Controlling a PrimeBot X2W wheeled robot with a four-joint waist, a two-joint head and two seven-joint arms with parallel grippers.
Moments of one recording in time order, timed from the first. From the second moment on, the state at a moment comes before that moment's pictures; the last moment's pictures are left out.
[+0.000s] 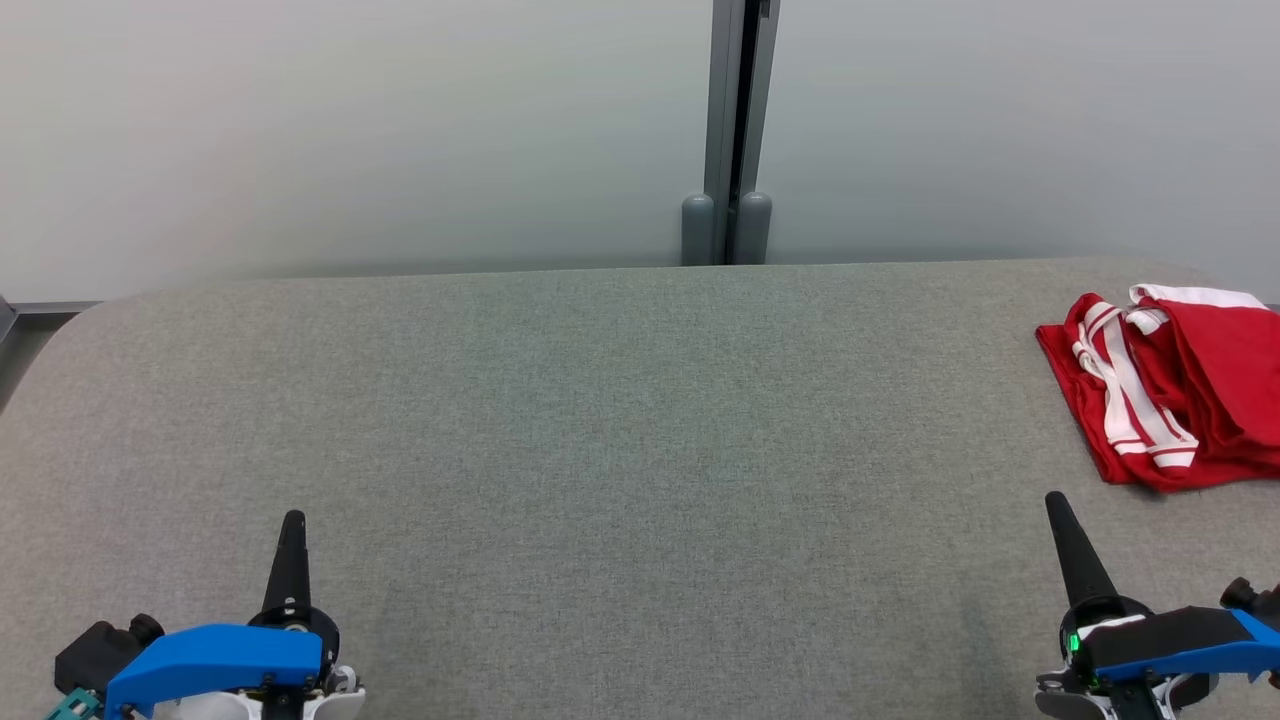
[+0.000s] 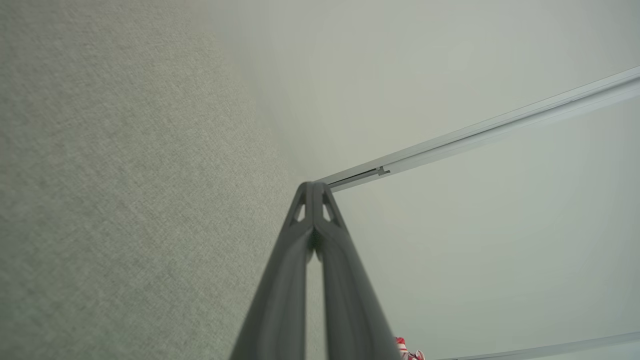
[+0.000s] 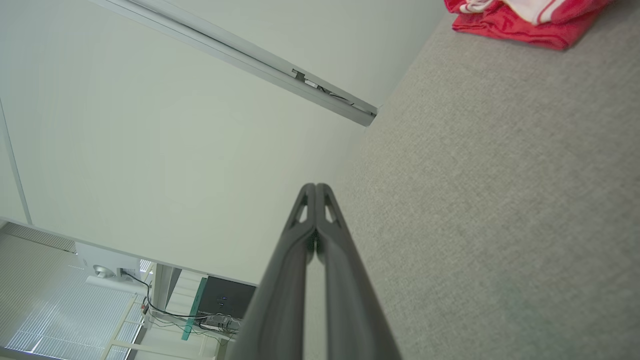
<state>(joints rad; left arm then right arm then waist) -0.06 0.06 0.05 0.30 -1.18 -0.12 0.00 -0.05 -0.04 -0.11 0.23 1.15 0.13 0.06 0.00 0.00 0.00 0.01</state>
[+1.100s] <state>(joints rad) -0.09 0.06 0.09 0.27 -1.46 -0.12 0.07 -0.08 -0.04 -0.11 0.24 1.45 0.13 0.09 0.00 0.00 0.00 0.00</state>
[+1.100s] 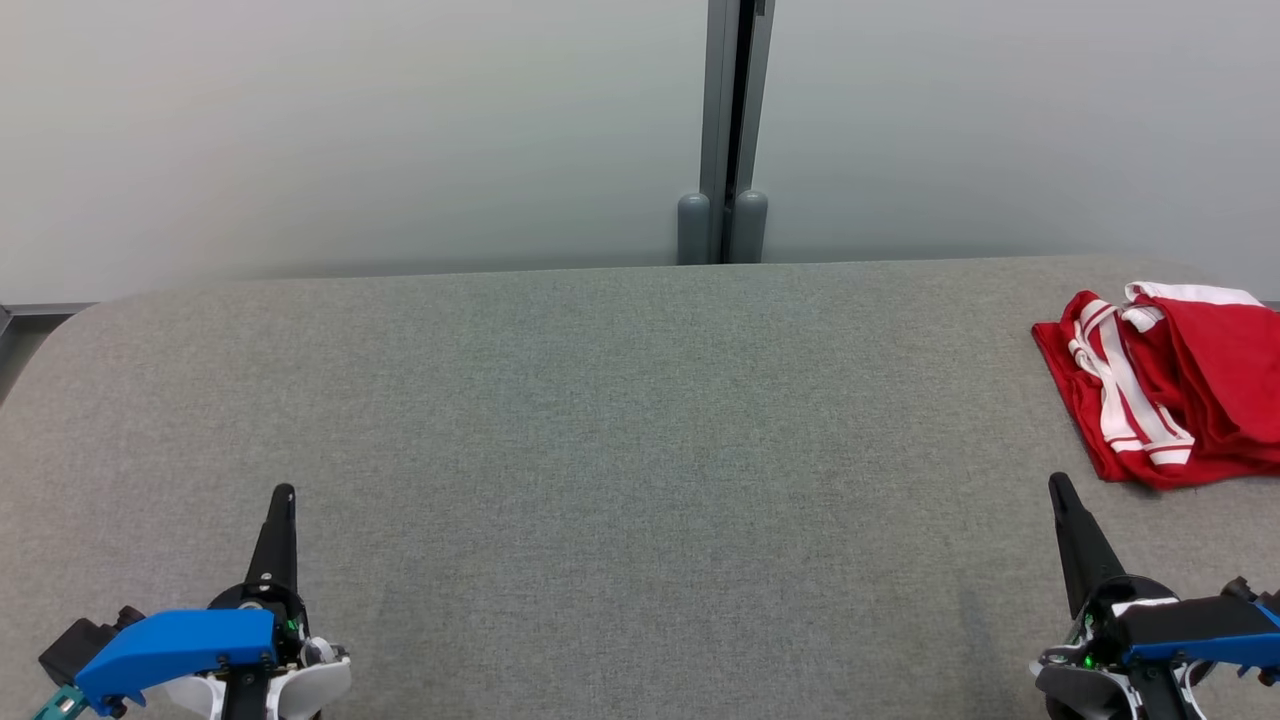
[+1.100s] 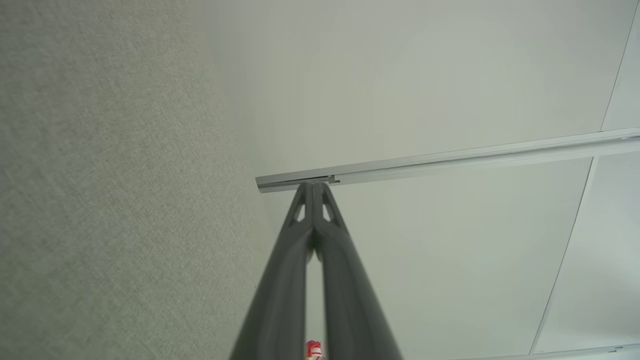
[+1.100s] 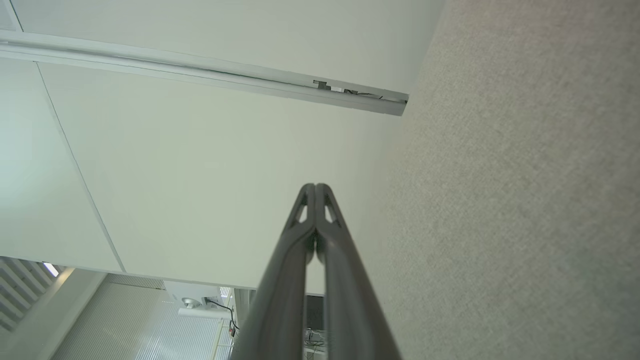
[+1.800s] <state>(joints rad) -0.10 0.05 0.11 0.25 -1.59 -0.12 0.11 -0.10 -0.05 -0.11 0.24 1.59 0.13 0.11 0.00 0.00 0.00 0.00</state>
